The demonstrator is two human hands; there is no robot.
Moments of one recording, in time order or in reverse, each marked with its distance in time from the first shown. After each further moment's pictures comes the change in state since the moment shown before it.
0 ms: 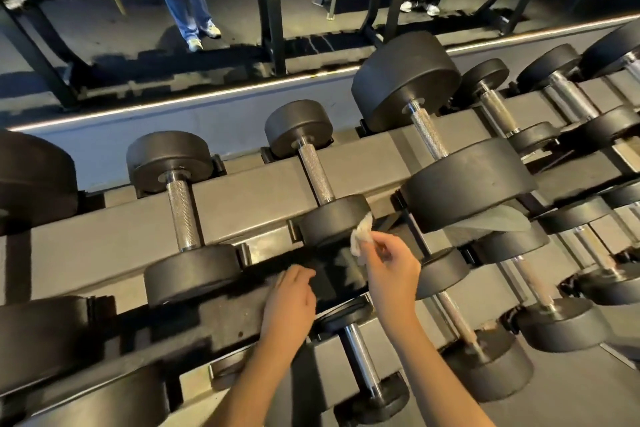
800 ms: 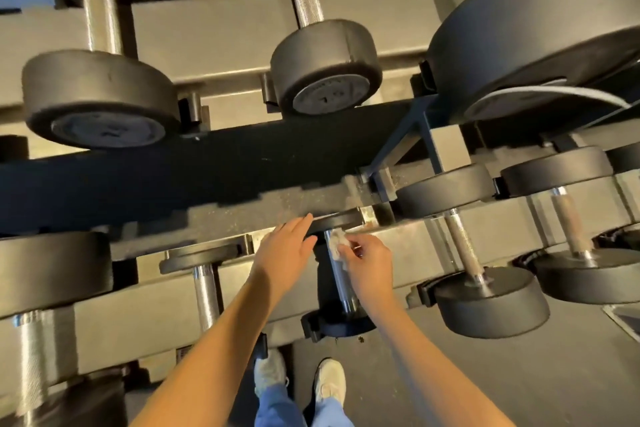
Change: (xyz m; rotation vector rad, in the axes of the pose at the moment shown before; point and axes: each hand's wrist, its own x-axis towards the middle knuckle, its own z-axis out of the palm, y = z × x) left_hand -0.040 -0.040 0.136 0.147 -0.230 -0.154; right_hand -0.079 0.203 0.002 -0.325 -0.435 0.165
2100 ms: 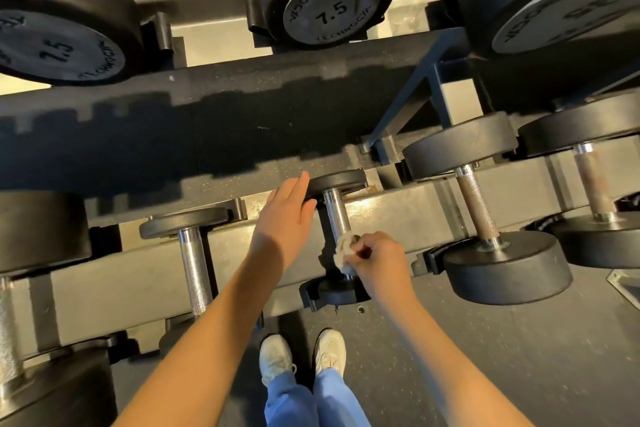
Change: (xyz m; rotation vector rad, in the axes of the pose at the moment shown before) left_hand -0.012 0.009 0.018 -0.224 0.101 -0.037; right_hand -0.034 0.042 -0.003 -0.104 -0.184 0.013
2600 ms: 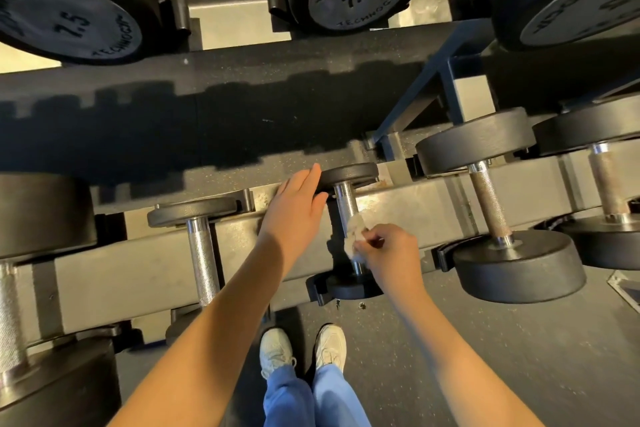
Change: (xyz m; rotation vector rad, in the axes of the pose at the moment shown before) left_hand 0.002 -0.007 -0.002 -0.003 -0.019 0.034; right_hand 0.005 -0.004 0.004 -0.016 0.070 0.002
